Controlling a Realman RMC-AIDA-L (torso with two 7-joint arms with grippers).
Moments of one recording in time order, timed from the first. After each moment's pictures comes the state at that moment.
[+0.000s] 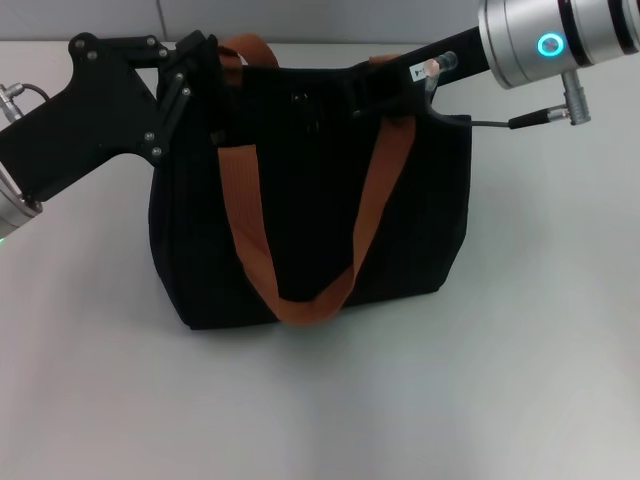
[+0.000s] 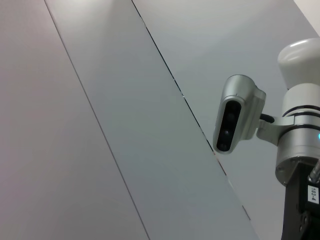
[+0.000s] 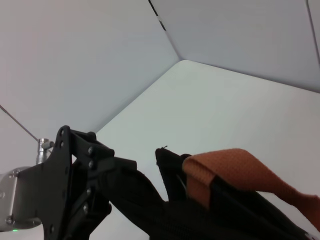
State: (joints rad) left arm -0.49 -2.07 0.58 0.41 1.53 1.73 -0.43; right arm 0.79 2.08 -1.27 -1.14 -2.05 -1.36 2.57
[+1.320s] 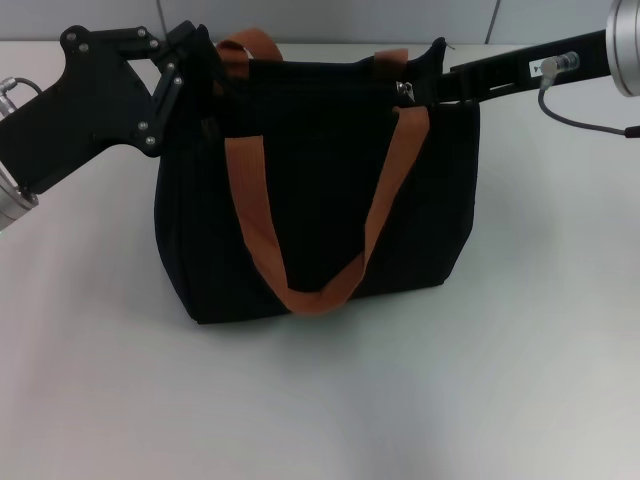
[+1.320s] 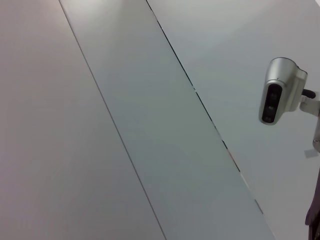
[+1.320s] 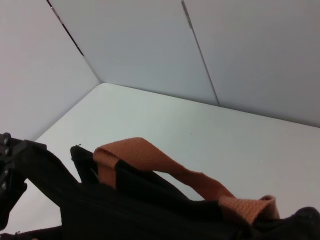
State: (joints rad) left arm -0.49 -2.07 0.58 0.41 1.51 1.70 -0.43; right arm 0.55 2.09 -1.23 -1.49 -2.20 -1.40 2.70
